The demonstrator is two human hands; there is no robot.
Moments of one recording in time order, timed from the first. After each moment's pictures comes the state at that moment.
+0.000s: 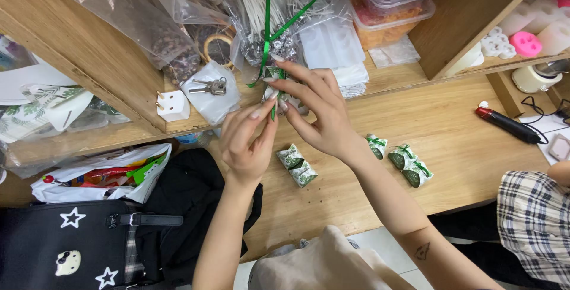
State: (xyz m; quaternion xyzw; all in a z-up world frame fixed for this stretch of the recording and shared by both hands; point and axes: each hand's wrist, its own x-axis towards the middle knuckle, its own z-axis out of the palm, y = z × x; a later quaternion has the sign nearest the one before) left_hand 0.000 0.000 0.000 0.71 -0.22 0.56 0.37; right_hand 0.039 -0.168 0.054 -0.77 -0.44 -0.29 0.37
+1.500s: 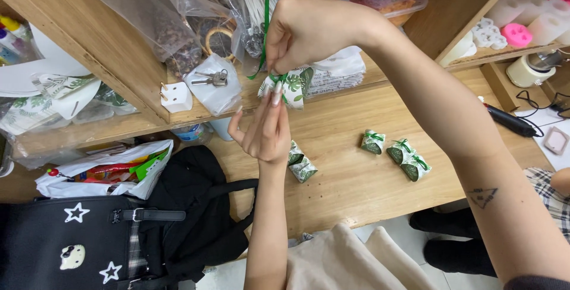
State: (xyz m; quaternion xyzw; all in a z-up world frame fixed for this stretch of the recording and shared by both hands) left_hand 0.005 -0.041 -0.031 0.71 -0.04 0.67 0.22; right_hand 0.103 -0.147 0.186 -0.82 -0.53 0.09 0.18
